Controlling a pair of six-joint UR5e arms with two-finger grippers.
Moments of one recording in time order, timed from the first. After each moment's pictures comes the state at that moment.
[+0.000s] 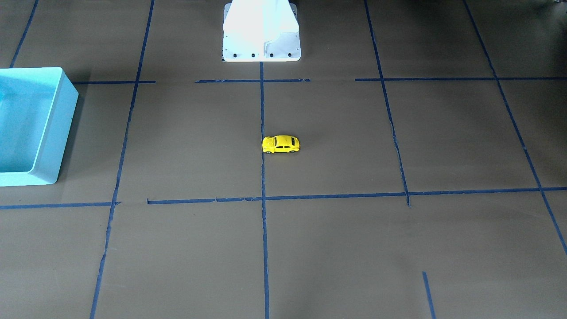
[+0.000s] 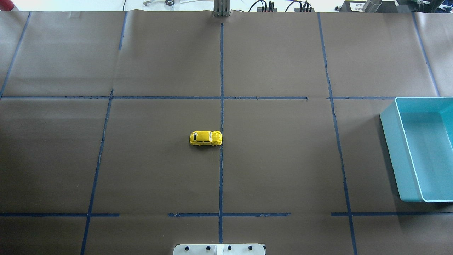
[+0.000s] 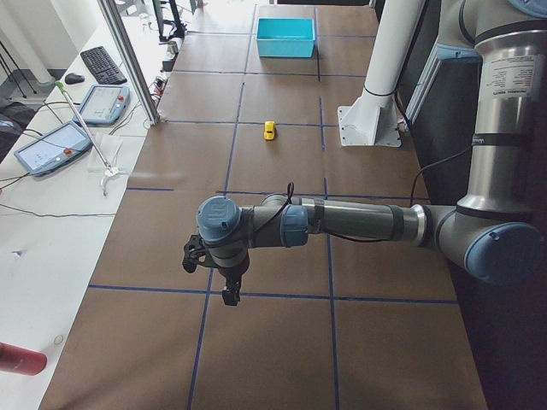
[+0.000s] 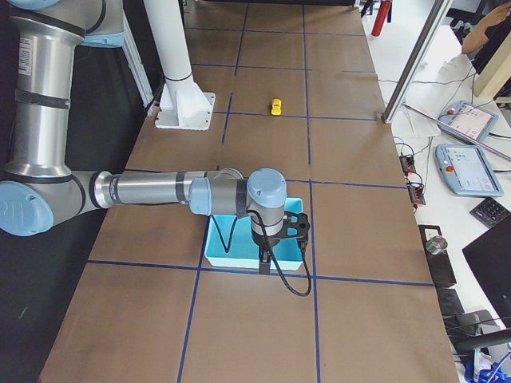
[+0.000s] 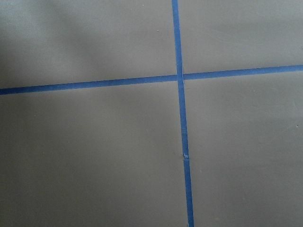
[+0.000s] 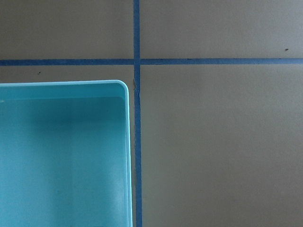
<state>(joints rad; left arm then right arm) -1.61 -1.57 -1.64 -1.44 -2.36 0.15 1.59 -1.74 1.83 -1.63 2.28 0.03</state>
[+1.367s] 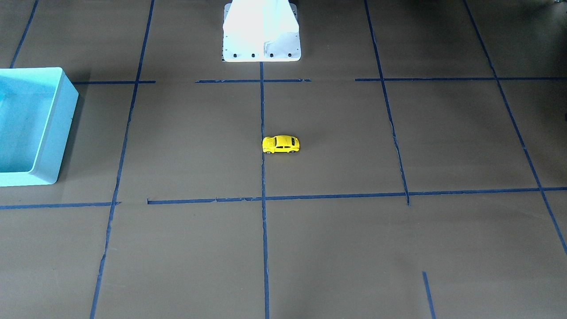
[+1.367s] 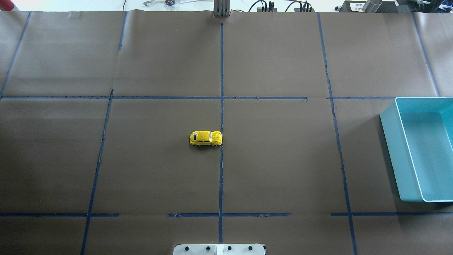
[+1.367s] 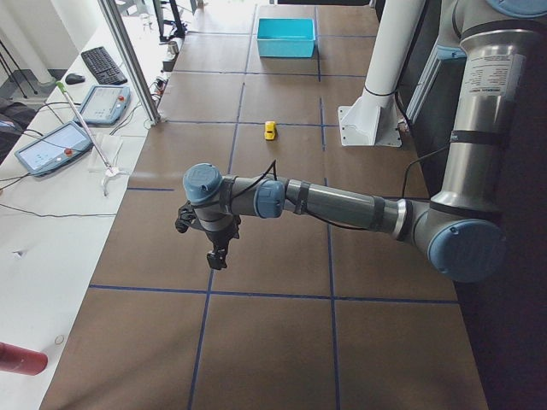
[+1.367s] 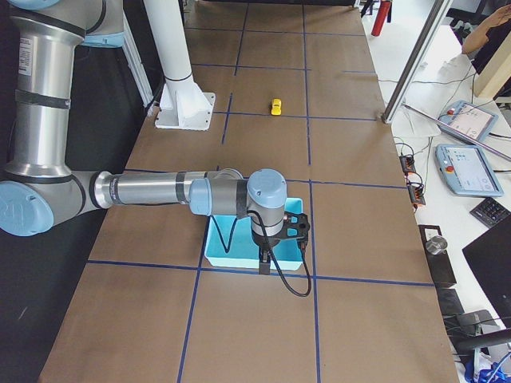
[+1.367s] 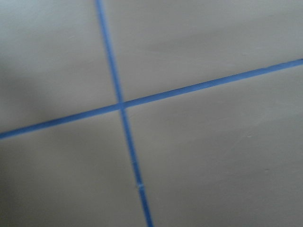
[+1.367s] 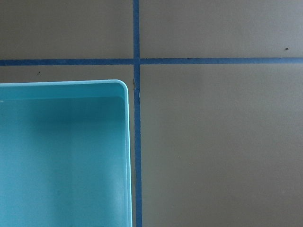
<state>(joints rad) -1.42 -1.69 -1.66 -1.44 -2.36 0.15 1.59 -1.74 1.83 -1.63 2.28 0.03</state>
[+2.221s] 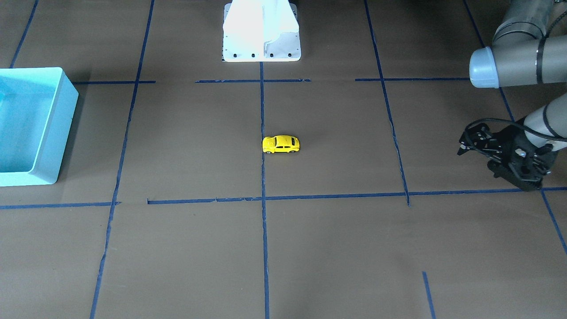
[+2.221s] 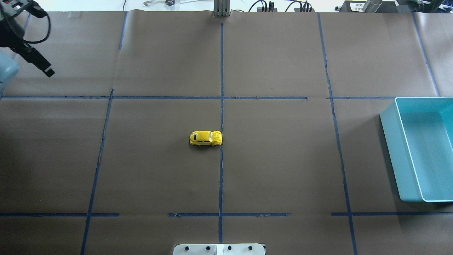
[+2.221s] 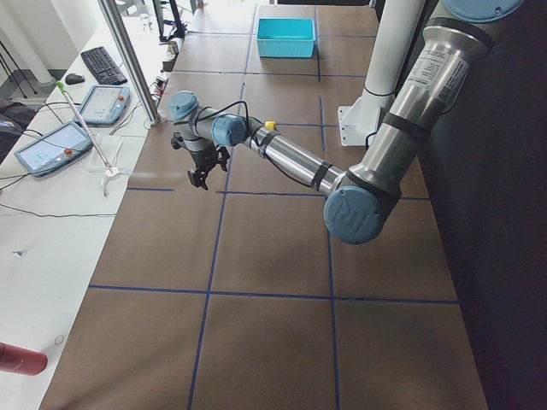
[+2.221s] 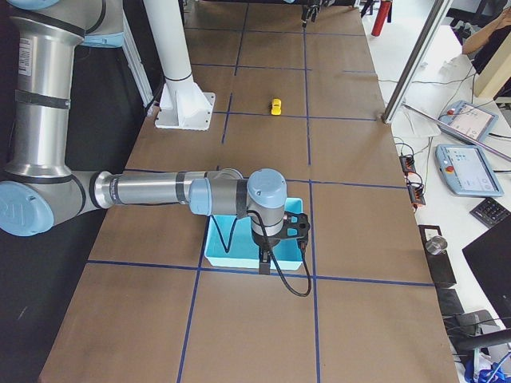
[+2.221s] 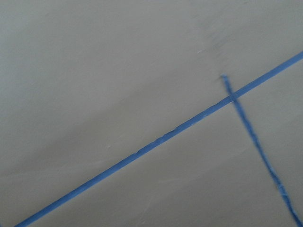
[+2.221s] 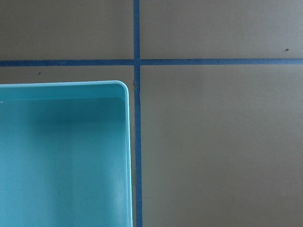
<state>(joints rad) -1.12 -2.06 -1.61 -1.38 -2.35 0.15 1.59 -1.74 1.83 -1.63 2.28 0.03</state>
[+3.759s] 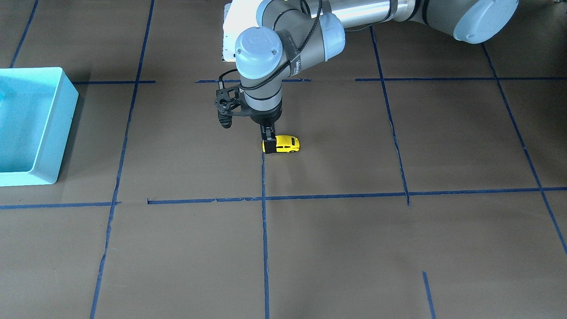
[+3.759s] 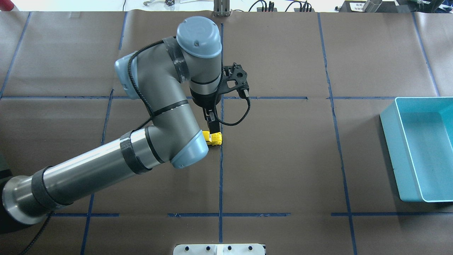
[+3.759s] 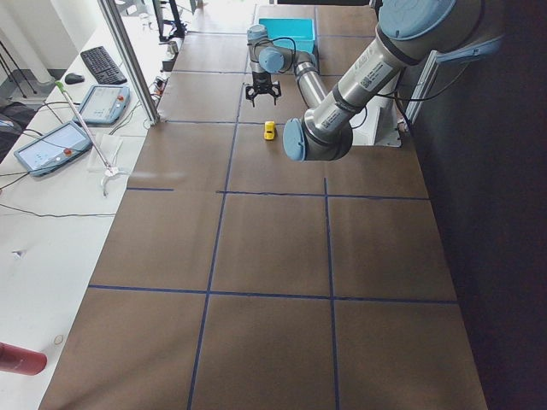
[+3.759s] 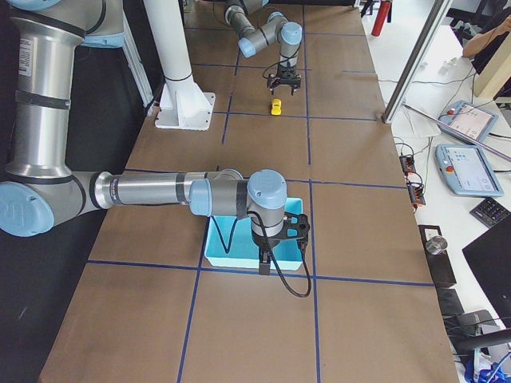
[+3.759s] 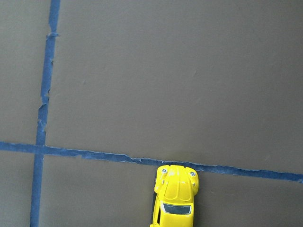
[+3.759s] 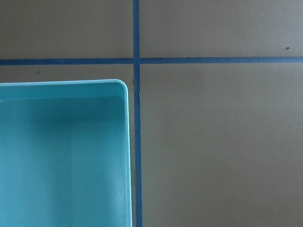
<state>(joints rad) -0.56 -2.59 -1.39 -1.38 -1.96 0.42 1.59 -1.74 1.83 -1.63 2.28 0.03</state>
